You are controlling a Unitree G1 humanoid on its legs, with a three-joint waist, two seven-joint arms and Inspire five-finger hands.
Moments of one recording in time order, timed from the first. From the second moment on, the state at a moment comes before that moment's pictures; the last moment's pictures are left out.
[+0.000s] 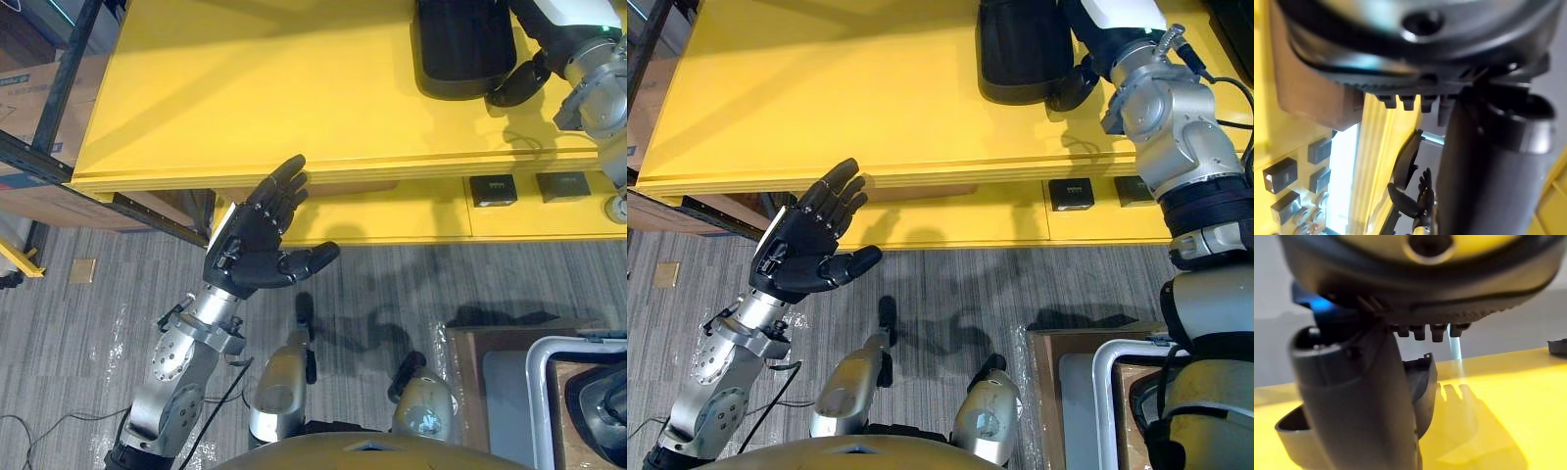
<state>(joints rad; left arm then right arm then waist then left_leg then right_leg) 0.21 0.39 -0.18 -0.40 -0.66 -0.19 -0.25 -1.15 -1.01 0.54 0.59 -0.42 -0.01 0.07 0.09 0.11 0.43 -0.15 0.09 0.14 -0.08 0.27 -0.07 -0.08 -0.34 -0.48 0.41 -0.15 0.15</state>
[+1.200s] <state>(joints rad) 0.02 0.29 -0.60 -0.24 -0.66 -0.08 -0.33 0.59 -0.16 -0.39 -0.34 0.41 -0.19 -0.10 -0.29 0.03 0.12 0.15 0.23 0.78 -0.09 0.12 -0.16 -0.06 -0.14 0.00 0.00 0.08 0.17</state>
